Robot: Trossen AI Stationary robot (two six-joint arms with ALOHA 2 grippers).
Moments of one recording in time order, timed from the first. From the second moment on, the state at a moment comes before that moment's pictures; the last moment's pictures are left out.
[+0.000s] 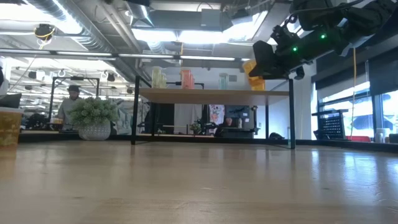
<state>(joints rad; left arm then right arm) -0.13 1.01 1.13 -0.50 -0.64 -0.29 -0.20 1.23 0.49 0.48 0.68 0.21</state>
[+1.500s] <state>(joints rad) 0.43 1.85 2.00 -0.63 0.24 0.59 -0.19 1.23 0.49 0.52 0.65 0.15</state>
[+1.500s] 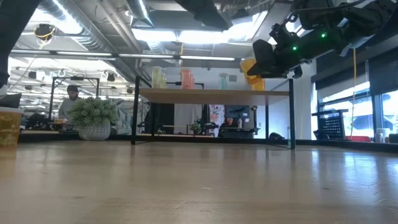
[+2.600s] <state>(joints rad) 0.35 1.85 2.01 -0.64 0.04 0.56 -0.19 1.23 0.49 0.52 0.65 0.14</state>
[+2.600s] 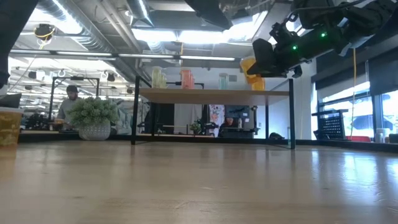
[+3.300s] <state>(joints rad) 0.26 1.85 2.01 -0.64 -0.02 0.60 -0.19 1.23 0.49 0.54 0.65 0.14</state>
